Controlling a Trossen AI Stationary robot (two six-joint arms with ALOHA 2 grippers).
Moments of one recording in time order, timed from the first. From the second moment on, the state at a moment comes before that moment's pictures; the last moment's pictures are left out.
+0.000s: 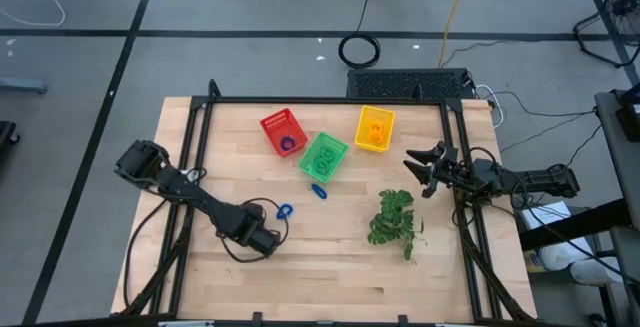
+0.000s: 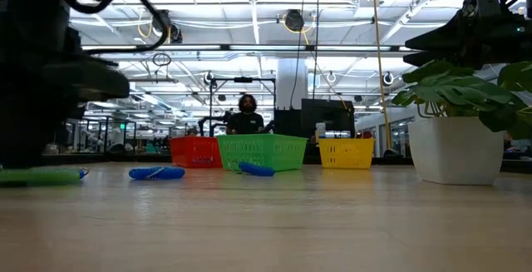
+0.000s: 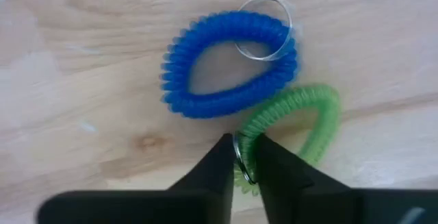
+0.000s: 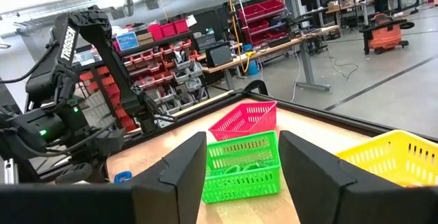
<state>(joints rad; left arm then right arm) -0.50 1.72 0.92 -0.76 0.04 -1.84 0.08 0.03 0.02 0.10 0.47 0.28</state>
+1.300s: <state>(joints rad) -0.42 1.72 1.31 -1.11 0.10 -1.23 0.08 0.03 0.02 0.10 0.47 0.28</state>
